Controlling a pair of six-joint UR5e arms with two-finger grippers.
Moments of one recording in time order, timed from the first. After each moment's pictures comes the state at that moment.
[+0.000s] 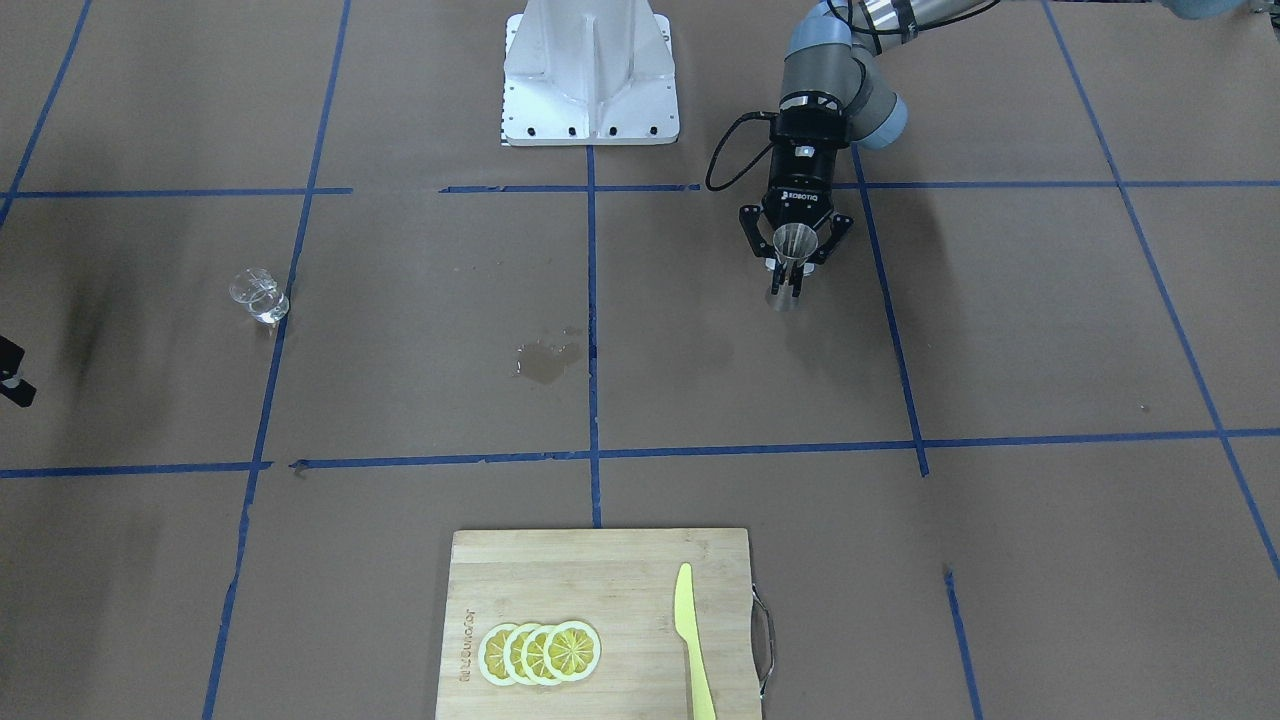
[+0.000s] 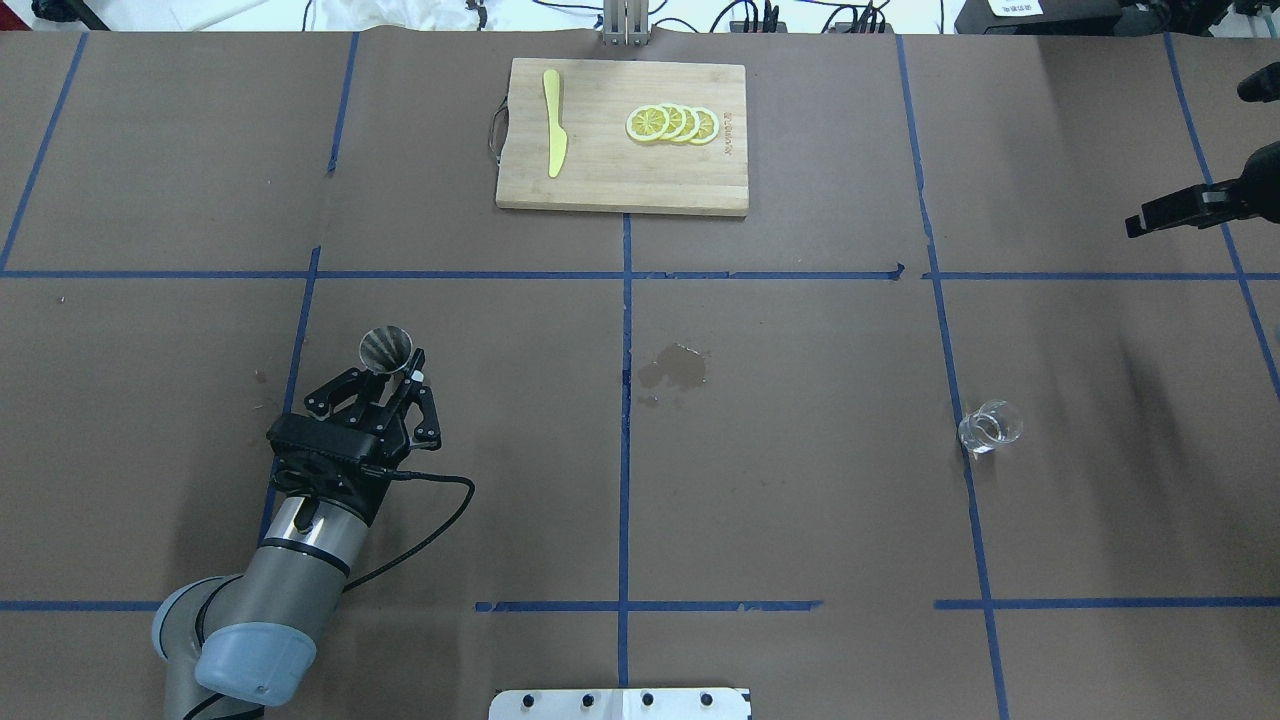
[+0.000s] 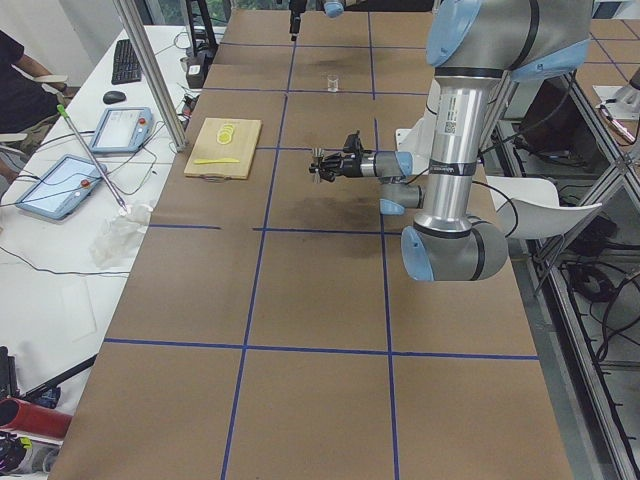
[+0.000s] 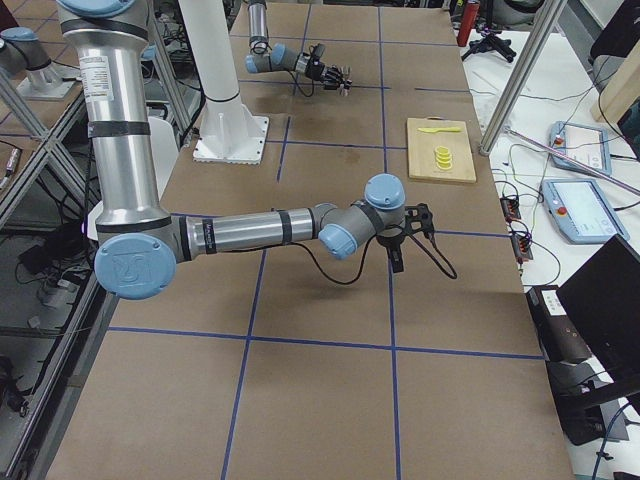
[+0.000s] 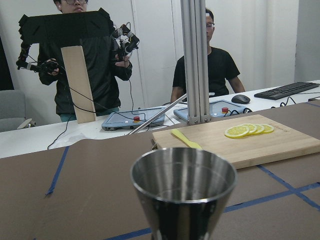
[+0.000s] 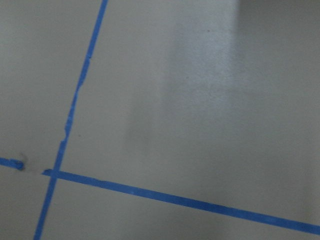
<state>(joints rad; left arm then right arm) -0.14 -1.81 -1.61 -2.76 -0.47 -0.74 1.20 -1.49 1.60 -0.92 2.26 0.61</state>
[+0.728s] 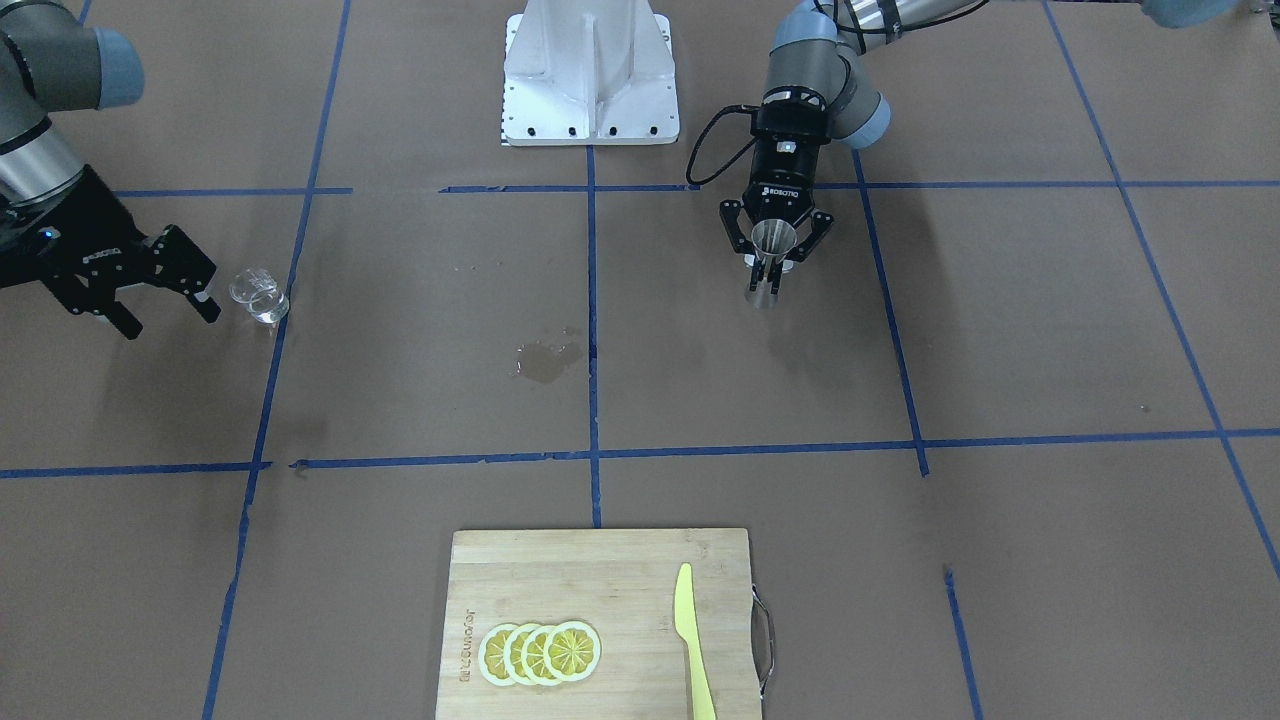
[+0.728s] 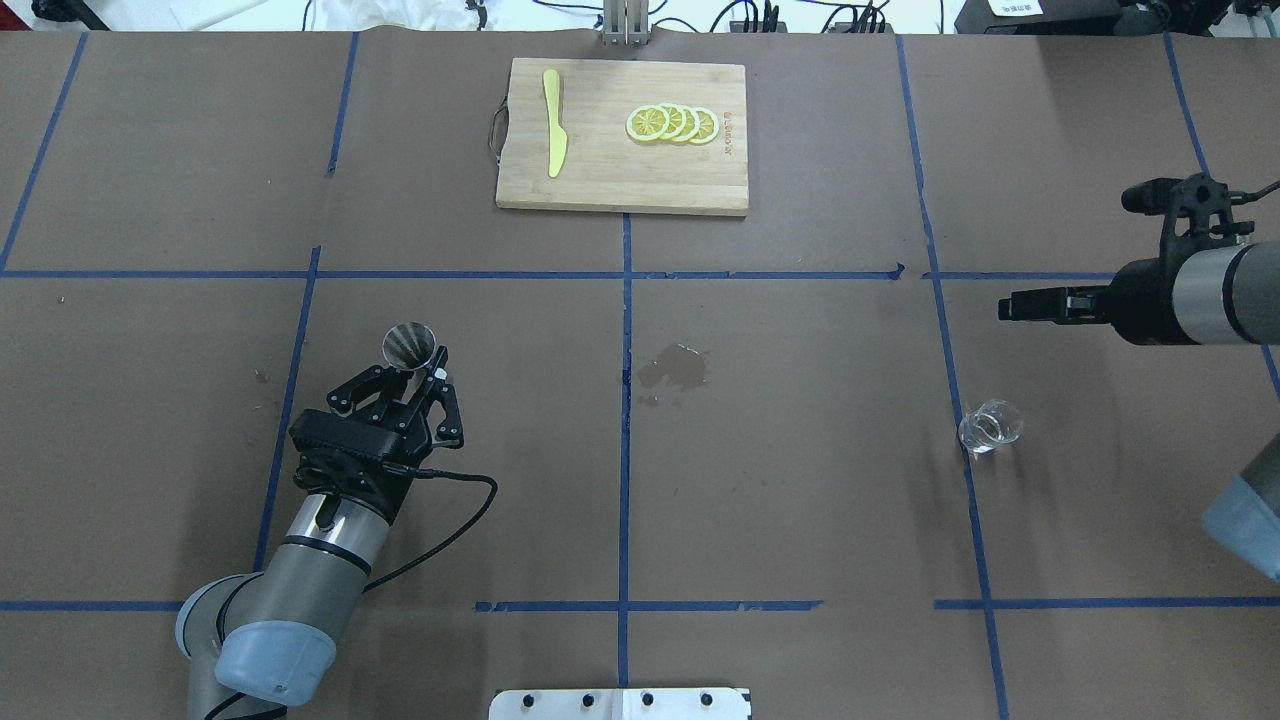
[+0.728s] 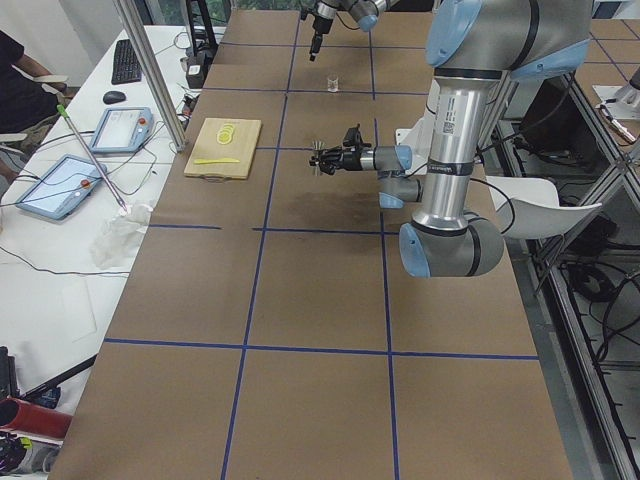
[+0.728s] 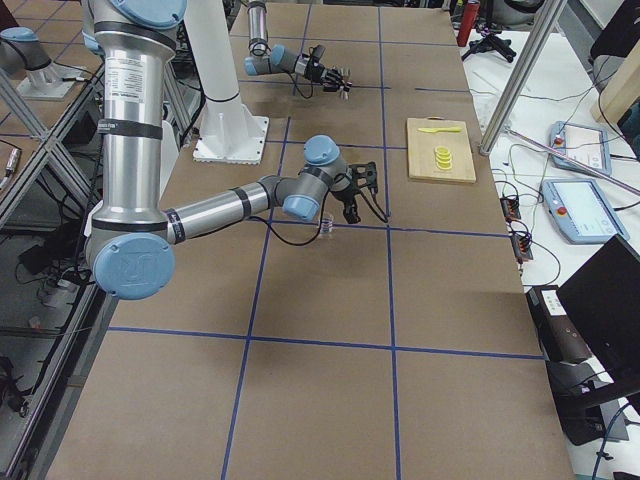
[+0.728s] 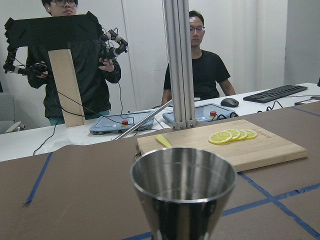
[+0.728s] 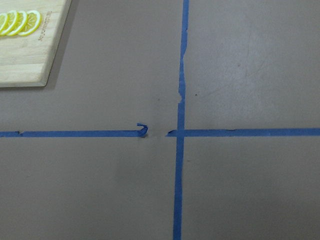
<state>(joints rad) -0.14 -1.85 -1.61 -2.76 -0.48 -0.73 0.80 -1.67 1.95 -0.83 1.86 1.12</state>
